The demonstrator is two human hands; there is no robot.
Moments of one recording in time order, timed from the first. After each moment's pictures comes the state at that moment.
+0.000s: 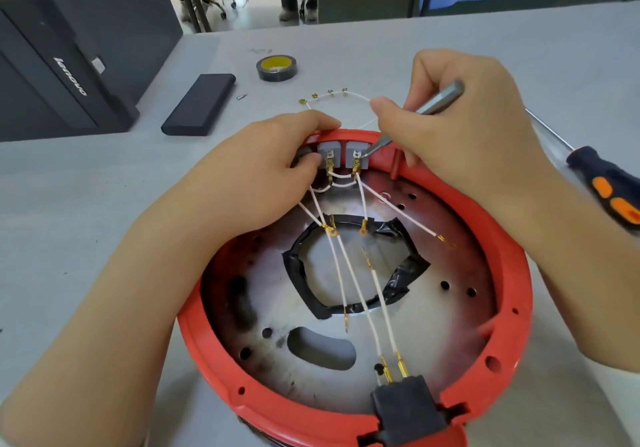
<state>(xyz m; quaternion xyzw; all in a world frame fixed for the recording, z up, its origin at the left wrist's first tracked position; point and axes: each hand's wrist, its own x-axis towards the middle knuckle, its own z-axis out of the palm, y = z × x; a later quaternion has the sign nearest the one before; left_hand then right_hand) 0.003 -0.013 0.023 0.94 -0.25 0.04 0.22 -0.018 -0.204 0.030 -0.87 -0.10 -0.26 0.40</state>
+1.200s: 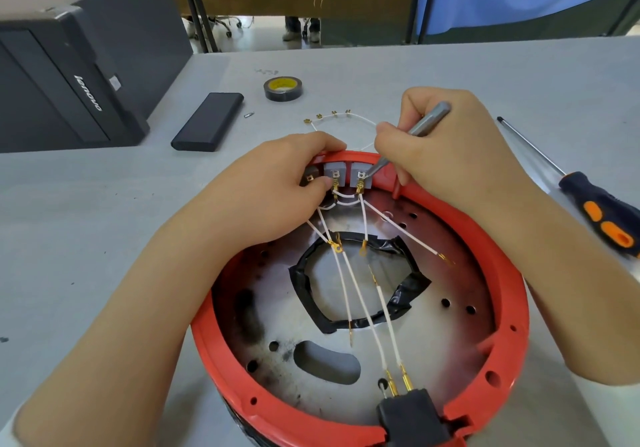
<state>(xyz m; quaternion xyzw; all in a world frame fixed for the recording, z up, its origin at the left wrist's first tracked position) 0.005 -0.014 0.024 0.94 -0.25 0.04 0.24 -0.011 -0.196 0.035 -0.88 -0.07 -0.18 0.44</state>
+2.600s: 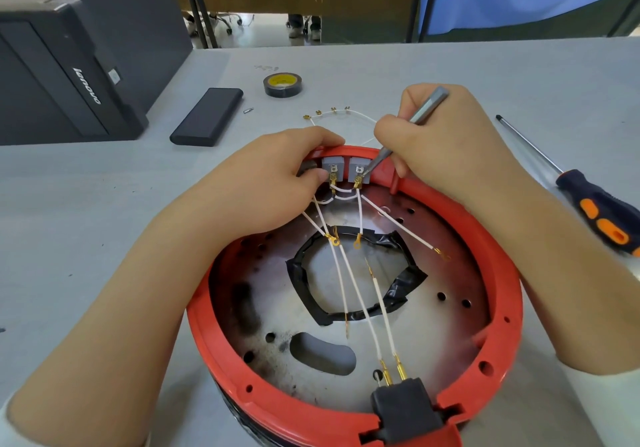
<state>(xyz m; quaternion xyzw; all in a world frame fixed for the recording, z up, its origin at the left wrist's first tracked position) 0.005 -0.013 0.025 0.93 -0.25 0.02 0.26 -0.008 -0.195 0.037 -0.89 -0.03 -0.15 0.43</state>
